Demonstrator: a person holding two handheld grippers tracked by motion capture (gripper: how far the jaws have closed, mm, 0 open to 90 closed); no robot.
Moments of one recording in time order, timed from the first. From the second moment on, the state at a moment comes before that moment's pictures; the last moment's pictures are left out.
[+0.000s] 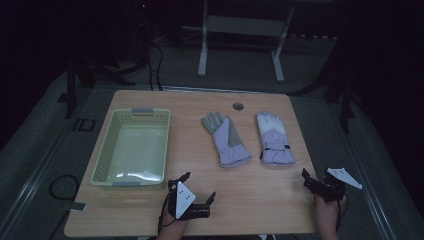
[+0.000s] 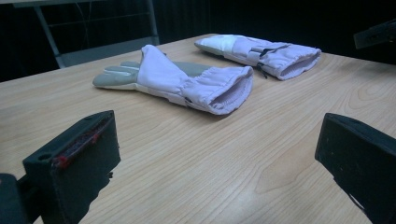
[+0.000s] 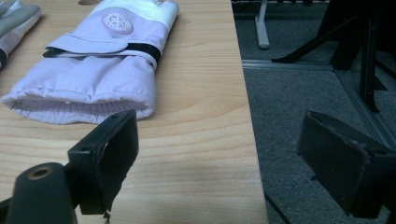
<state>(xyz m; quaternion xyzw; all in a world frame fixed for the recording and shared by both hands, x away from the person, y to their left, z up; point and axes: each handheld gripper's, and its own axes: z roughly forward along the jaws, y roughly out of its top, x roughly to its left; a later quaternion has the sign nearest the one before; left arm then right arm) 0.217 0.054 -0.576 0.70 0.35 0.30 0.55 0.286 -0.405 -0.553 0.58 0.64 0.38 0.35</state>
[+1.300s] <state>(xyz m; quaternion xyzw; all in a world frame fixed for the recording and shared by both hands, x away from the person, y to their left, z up) 0.216 0.055 -0.575 0.70 0.34 0.30 0.55 0.325 -0.366 -0.468 0.54 0.69 0.36 0.32</state>
